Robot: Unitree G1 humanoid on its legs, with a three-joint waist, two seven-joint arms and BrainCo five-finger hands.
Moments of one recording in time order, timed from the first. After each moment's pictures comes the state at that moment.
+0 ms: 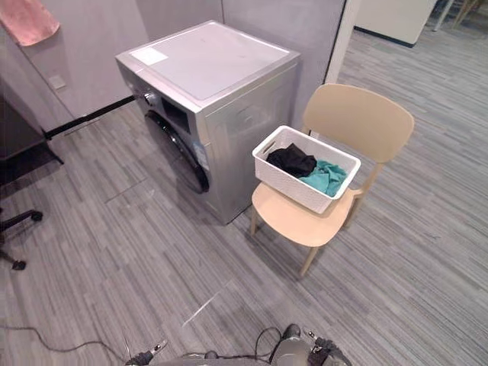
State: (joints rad) left arm 0.09 0.07 0.28 1.09 0.02 0.09 0.13; right arm -0.02 -0.03 -0.54 1.11 0.20 0.10 -0.09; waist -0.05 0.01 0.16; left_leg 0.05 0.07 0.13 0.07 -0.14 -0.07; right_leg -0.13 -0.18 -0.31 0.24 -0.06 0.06
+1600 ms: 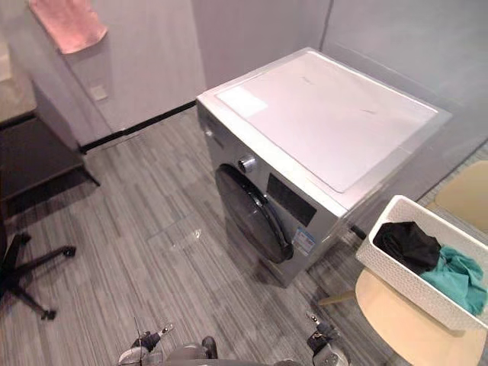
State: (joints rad) left arm 0.04 0.06 0.19 1.06 0.01 0.08 0.18; right arm 0.03 0.02 -0.42 0.79 0.35 0.07 -0.15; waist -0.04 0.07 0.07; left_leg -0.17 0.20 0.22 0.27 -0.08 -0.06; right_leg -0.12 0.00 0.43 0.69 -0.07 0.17
